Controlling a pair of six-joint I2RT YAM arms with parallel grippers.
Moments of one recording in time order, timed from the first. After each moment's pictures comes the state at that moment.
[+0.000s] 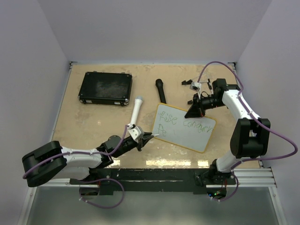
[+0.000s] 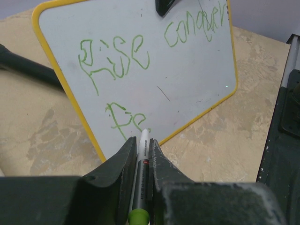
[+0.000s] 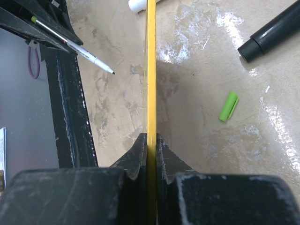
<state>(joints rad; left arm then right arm) -1.04 1.19 0.18 0.99 -0.03 -0.05 0.00 1.60 1.23 -1.11 -1.08 -0.90</state>
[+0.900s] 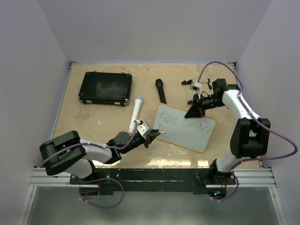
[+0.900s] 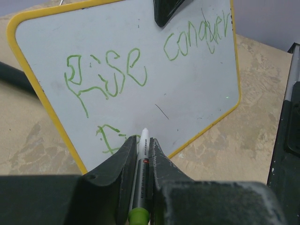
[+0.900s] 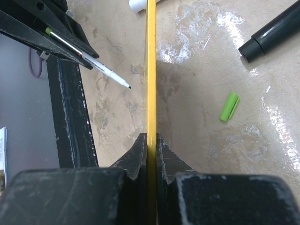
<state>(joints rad) -1.04 1.42 0.27 1.14 -0.04 -0.08 0.00 1.60 1.23 -1.11 -1.08 -0.90</state>
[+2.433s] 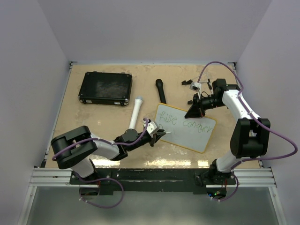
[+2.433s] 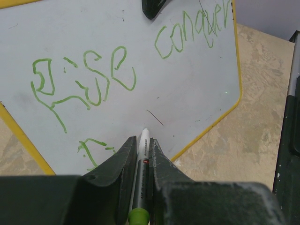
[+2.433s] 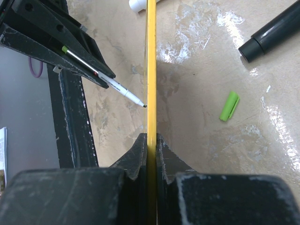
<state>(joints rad) -1.04 1.57 0.39 1.13 0.00 -0.07 0.00 1.60 1.23 -1.11 -1.08 -0.90</state>
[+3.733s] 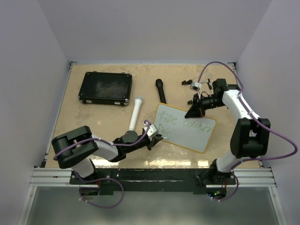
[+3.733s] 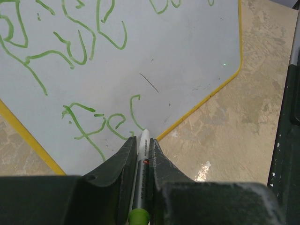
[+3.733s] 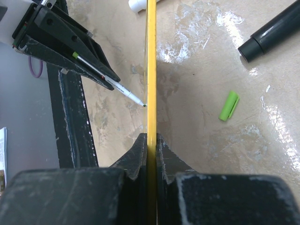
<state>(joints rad) -1.04 1.58 0.34 1.08 0.03 -0.08 0.00 1.60 1.23 -1.11 -1.08 -0.90</state>
